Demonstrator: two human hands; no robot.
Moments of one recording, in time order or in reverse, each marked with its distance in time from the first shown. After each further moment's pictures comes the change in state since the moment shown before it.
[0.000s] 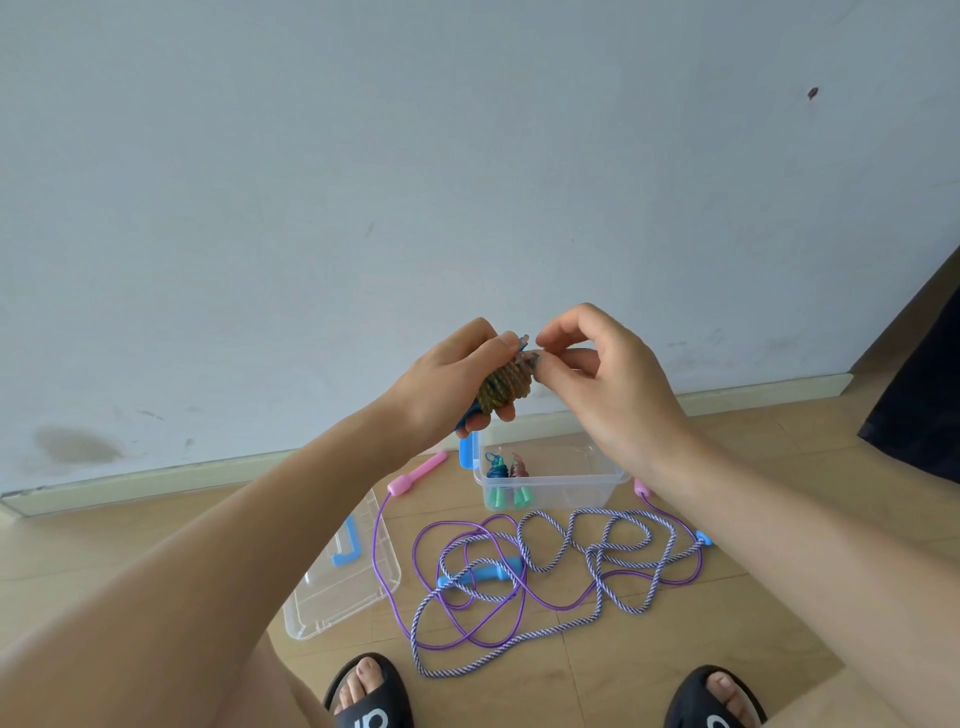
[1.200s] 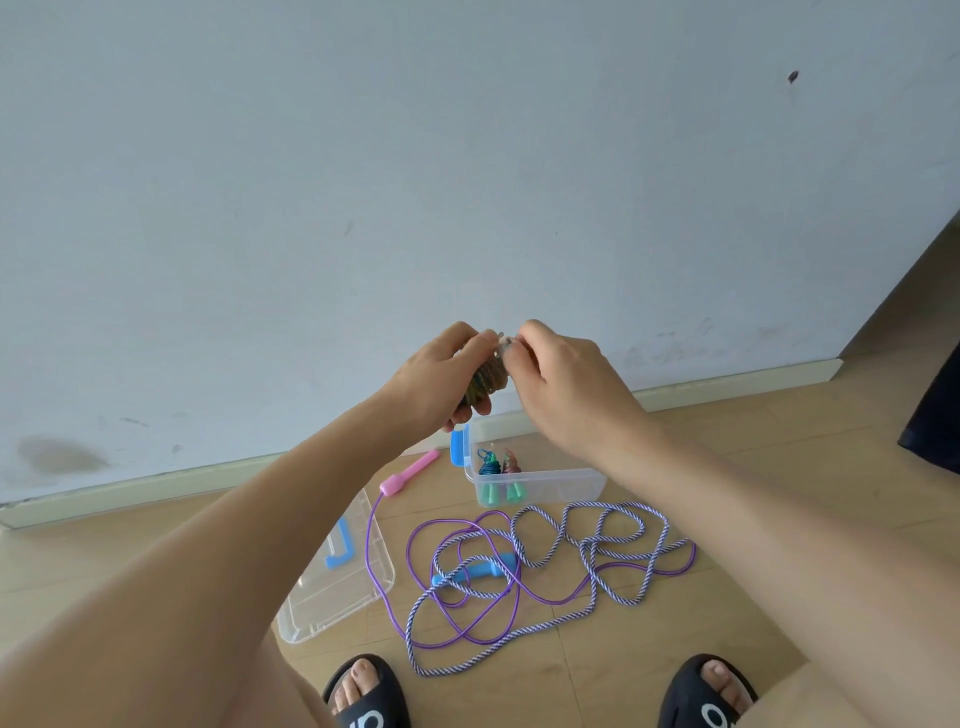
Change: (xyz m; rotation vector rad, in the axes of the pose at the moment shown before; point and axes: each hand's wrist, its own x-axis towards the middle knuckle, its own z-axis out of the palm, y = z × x) left_hand 0.029 -0.014 0.008 0.097 0.092 -0.079; right_hand 0.012 0.012 0.014 -0.447 -0.099 -0.101
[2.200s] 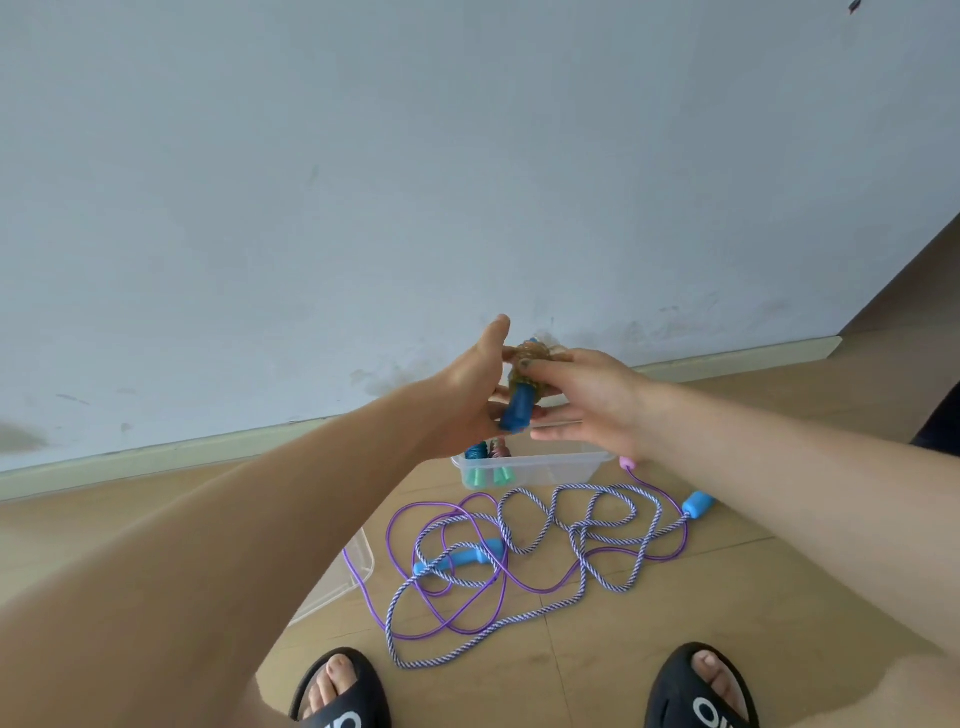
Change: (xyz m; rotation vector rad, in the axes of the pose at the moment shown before) left_hand 0.069 -0.033 0.047 -0.525 -0.247 -0.412; right_hand 0.037 0.081 0.034 0.830 -0.423 0.697
